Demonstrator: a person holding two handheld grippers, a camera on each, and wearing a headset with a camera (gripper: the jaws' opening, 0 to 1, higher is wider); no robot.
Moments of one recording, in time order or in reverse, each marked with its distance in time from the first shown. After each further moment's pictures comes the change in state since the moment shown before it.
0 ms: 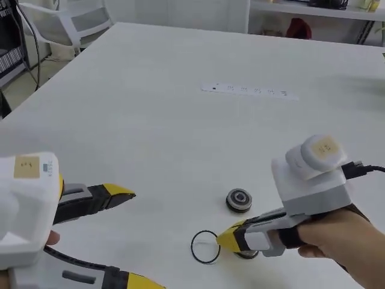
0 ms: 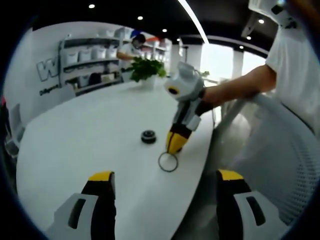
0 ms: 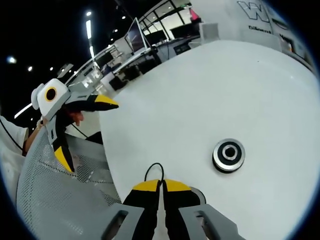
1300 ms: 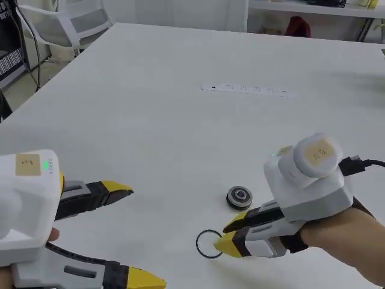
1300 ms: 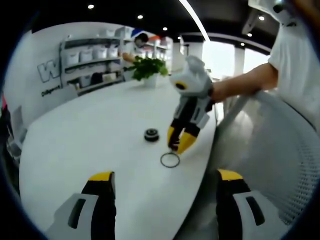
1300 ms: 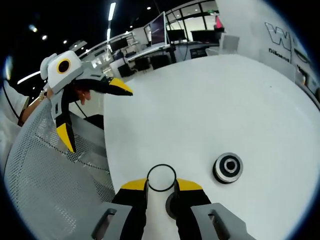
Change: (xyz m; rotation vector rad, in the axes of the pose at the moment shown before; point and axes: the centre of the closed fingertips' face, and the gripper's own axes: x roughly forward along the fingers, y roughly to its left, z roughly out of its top) left arm -0.002 0.004 -0.002 0.016 0.014 0.026; right arm -0.004 0.003 0.000 -0.228 0.035 -0.047
